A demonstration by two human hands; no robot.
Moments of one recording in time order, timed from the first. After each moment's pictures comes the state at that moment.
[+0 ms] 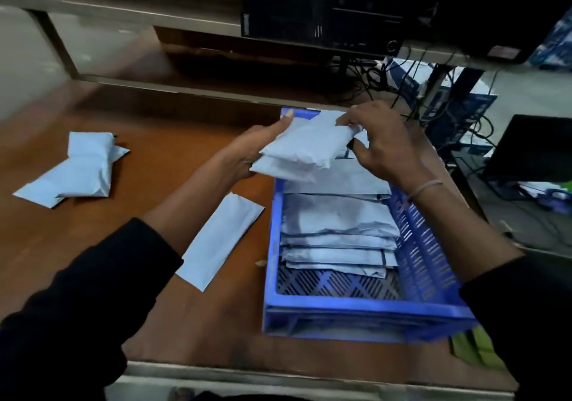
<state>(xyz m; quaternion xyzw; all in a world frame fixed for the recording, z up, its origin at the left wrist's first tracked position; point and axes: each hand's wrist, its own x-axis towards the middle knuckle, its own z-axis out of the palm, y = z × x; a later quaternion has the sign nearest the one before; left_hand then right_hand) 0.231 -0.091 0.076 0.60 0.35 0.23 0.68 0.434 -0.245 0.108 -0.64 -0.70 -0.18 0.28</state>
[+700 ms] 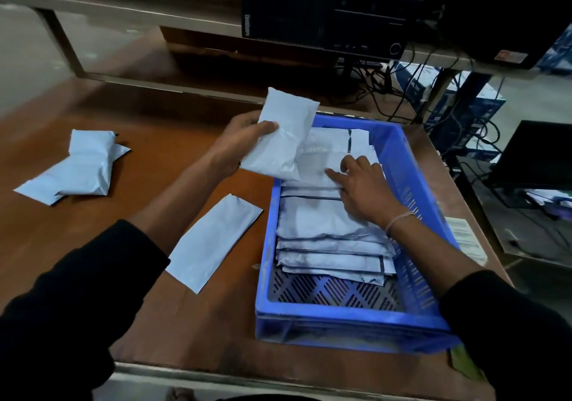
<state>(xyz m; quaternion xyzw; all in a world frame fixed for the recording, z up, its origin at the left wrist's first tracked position) 0.225 -0.062 0.060 0.65 0.34 0.33 0.60 0.448 -0.242 0.011 -0.73 -0.67 -0.16 0.00</state>
